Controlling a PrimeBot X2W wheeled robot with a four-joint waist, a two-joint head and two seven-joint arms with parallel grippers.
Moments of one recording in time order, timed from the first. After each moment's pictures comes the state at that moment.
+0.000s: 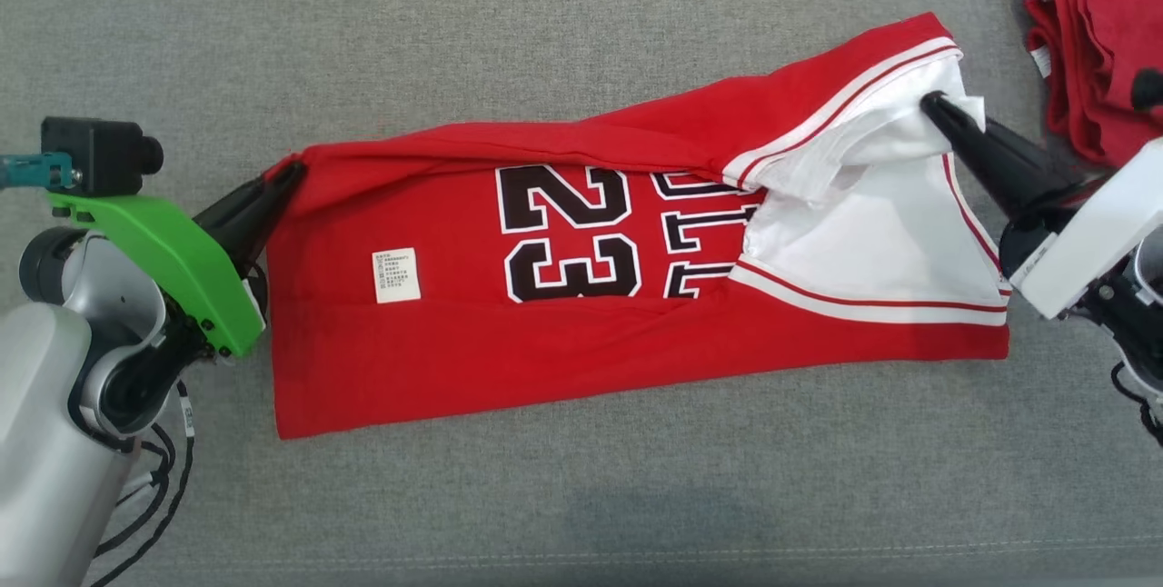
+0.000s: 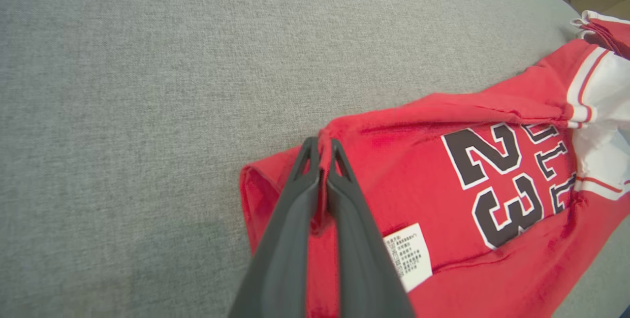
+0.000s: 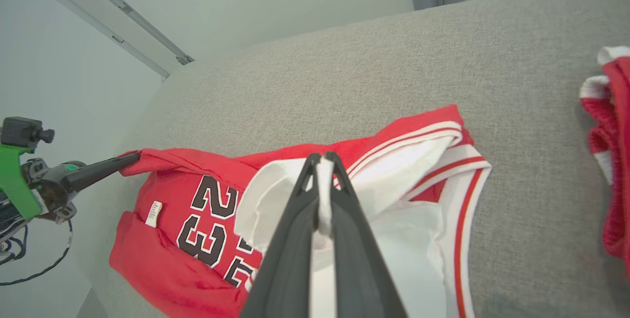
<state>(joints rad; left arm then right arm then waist) -0.58 0.49 -0.52 0.21 -1.01 -0.11 0.27 -0.39 -0.63 0.39 -0.16 1.05 0.00 0.29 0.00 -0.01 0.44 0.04</state>
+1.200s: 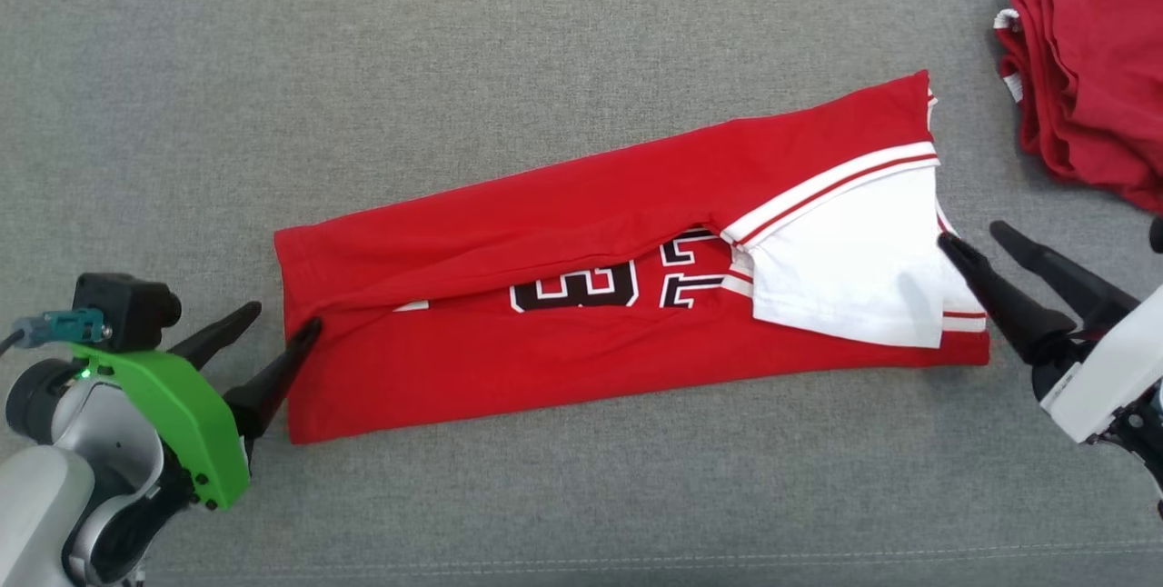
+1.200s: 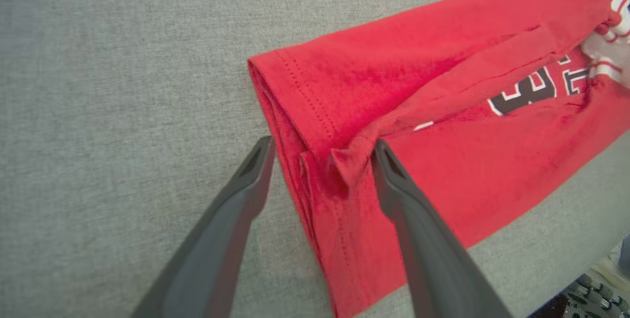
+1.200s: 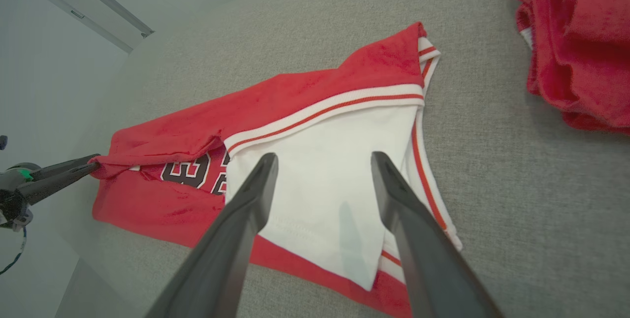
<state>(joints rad) -0.33 0.59 -0.56 0.08 -0.96 -0.10 0.20 -0.06 -0.71 0.36 -0.29 1.03 -0.07 0.19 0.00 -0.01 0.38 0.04</state>
